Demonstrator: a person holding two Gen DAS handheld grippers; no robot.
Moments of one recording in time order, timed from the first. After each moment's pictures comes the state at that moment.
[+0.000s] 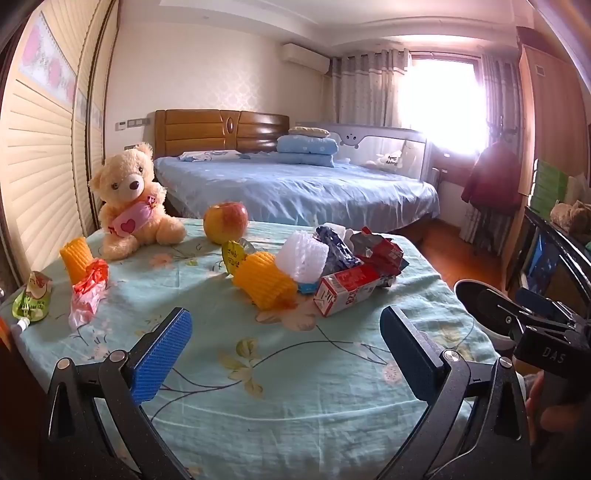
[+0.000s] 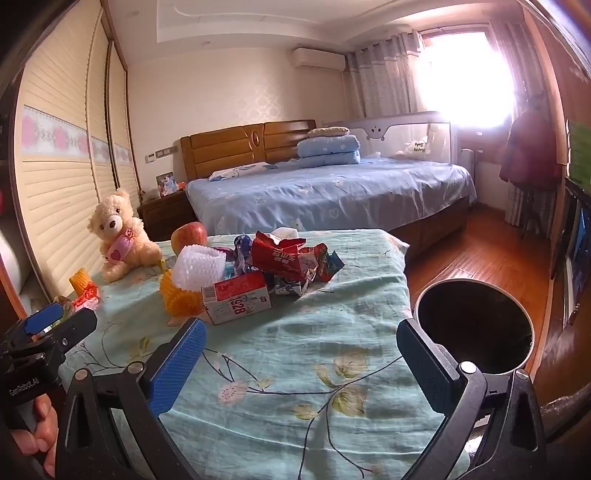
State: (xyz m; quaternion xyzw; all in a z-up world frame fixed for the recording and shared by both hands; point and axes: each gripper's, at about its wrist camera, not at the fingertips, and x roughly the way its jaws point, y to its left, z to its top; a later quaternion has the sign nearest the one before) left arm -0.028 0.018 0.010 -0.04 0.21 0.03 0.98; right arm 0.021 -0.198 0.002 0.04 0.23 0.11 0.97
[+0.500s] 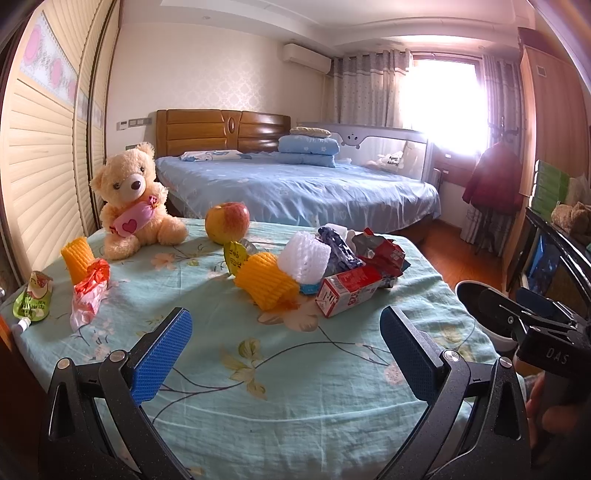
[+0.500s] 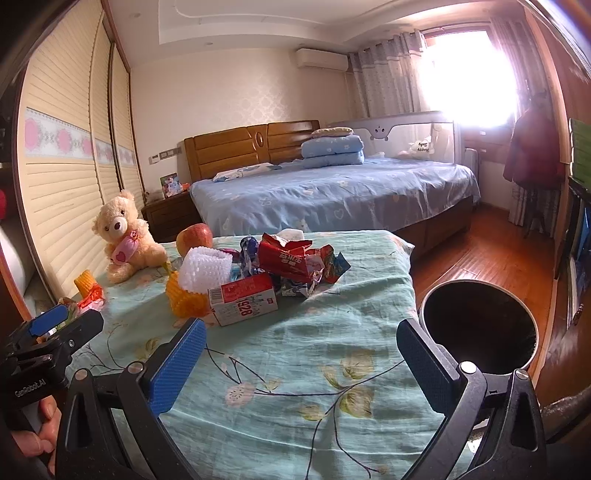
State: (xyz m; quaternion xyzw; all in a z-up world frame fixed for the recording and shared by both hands) left arm -0.027 0.020 0.010 -0.04 0.21 0.03 0.98; right arm 0.019 -0.194 0.007 0.04 0.23 0.12 0.97
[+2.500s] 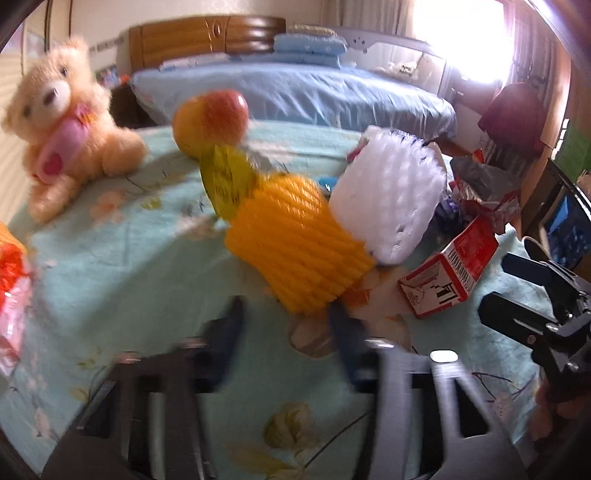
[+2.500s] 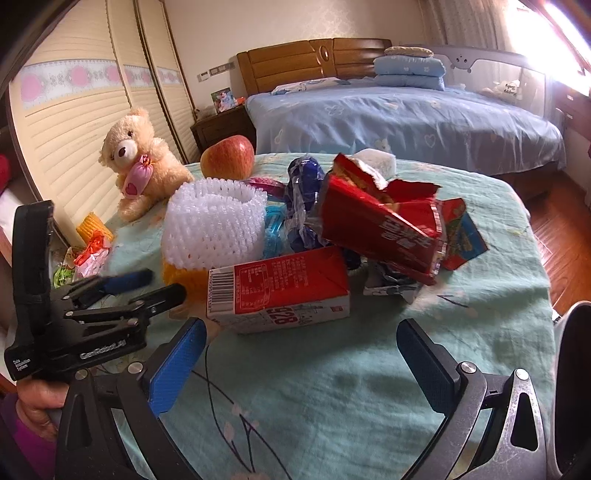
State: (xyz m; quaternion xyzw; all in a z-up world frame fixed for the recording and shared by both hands) left arm 0.137 0.064 -0.068 -0.05 0.42 0.00 0.91; right arm 0.164 -0.120 -0.054 -0.01 0.39 0.26 0.88
